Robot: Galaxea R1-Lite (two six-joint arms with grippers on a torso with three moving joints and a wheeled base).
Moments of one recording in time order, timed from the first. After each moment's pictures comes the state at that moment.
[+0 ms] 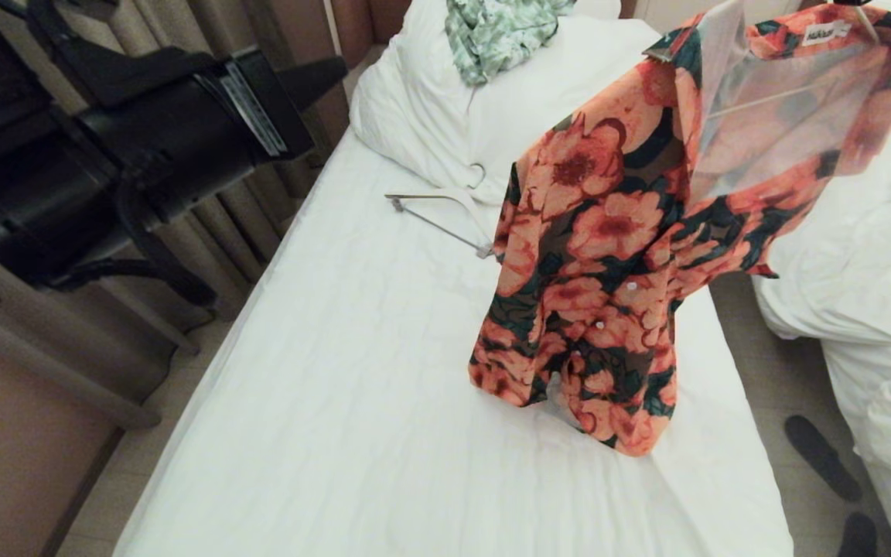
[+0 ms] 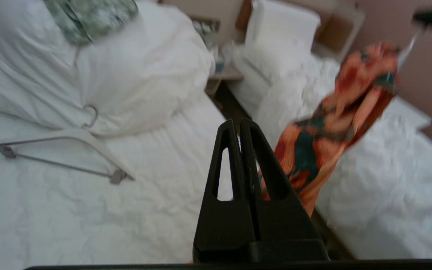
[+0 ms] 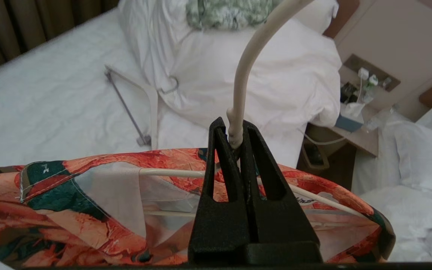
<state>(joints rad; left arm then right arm) -0.56 1.45 -1.06 -0.69 -0.10 -0.08 0.42 1.58 -1.95 0.18 -0.17 -0.45</state>
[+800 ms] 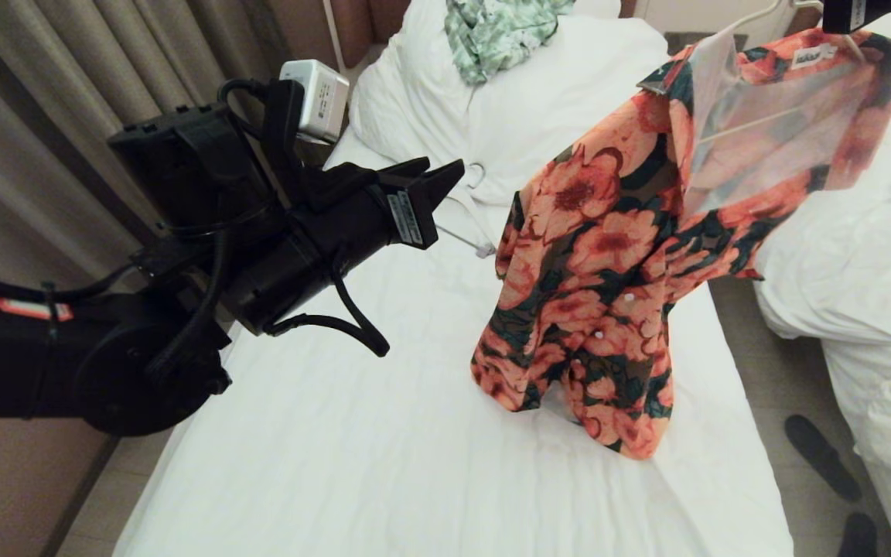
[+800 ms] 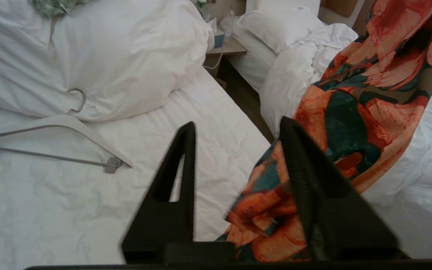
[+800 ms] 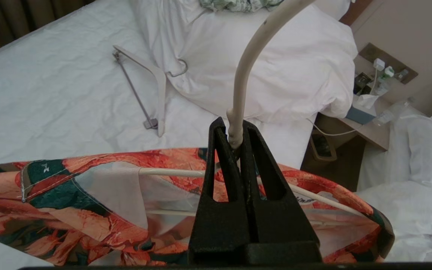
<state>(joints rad) -0.63 1.70 -1.03 -0.92 -0.06 0.01 0.41 1.59 -1.95 0.23 -0.13 -0.45</state>
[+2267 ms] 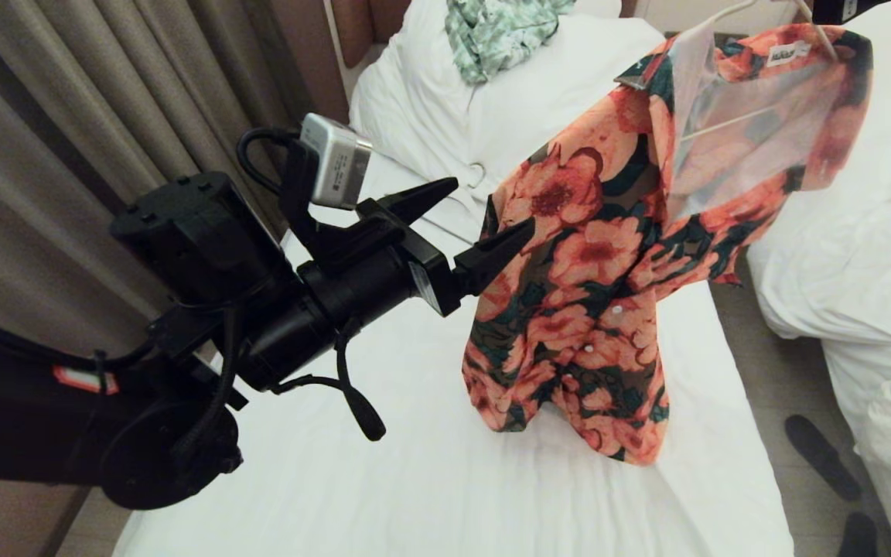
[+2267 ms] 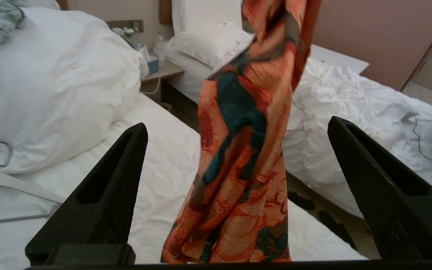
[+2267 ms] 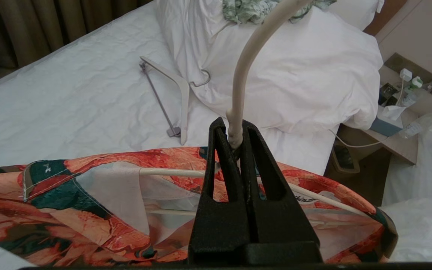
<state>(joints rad) -0.69 1.73 -0.85 -1.20 -0.28 0.10 0.47 1.59 -1.95 0.24 -0.11 -0.42</state>
